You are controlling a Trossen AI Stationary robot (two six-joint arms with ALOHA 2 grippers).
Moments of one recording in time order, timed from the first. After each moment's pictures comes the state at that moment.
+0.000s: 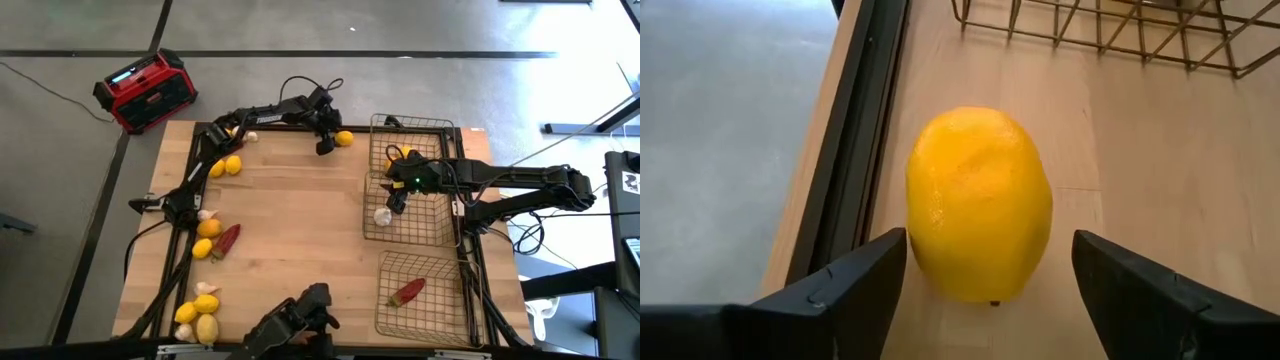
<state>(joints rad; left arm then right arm) 0.71 2.40 1.86 -0.40 0.43 0.47 -0.12 1.06 0.86 -0.62 0.24 0.19</state>
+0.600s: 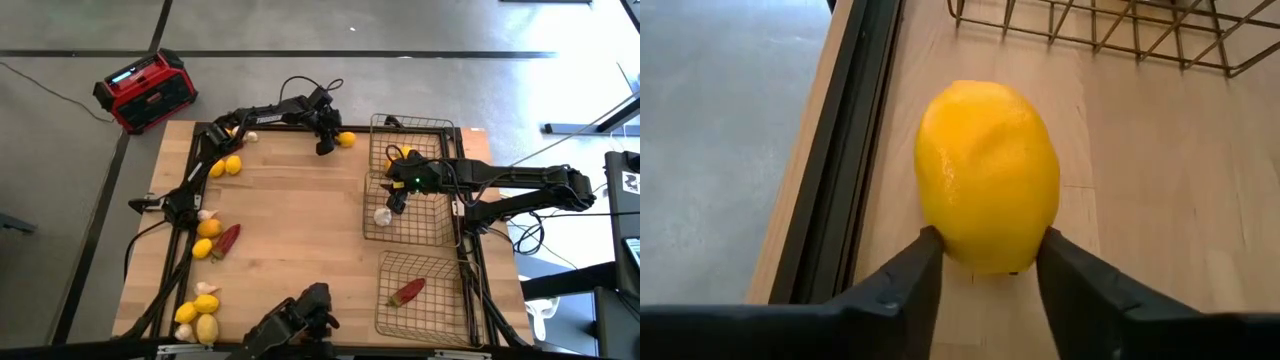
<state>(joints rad) 0.71 2.40 1.86 -0.40 0.44 0.47 -0.12 1.06 0.86 -0.62 0.24 0.19</state>
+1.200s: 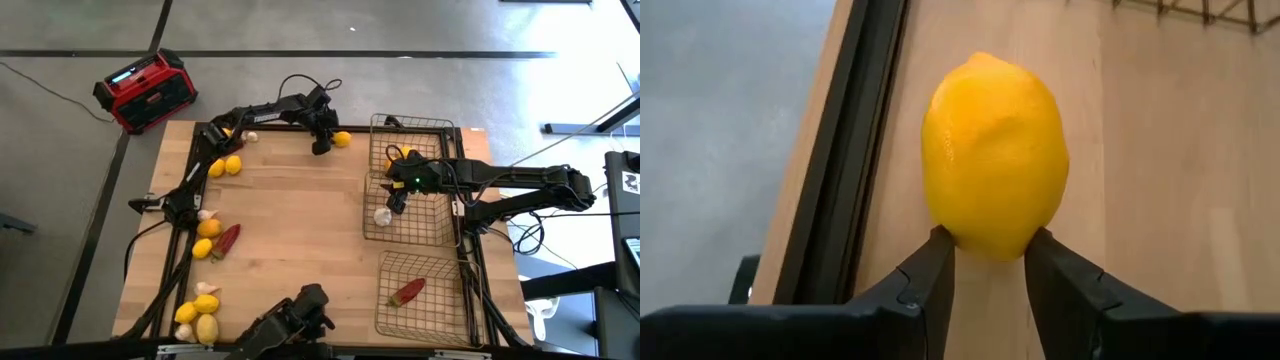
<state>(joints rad) 0.71 2.37 1.86 -0.53 0.35 0.48 -0.12 1.06 0.86 -0.62 0.24 0.19</state>
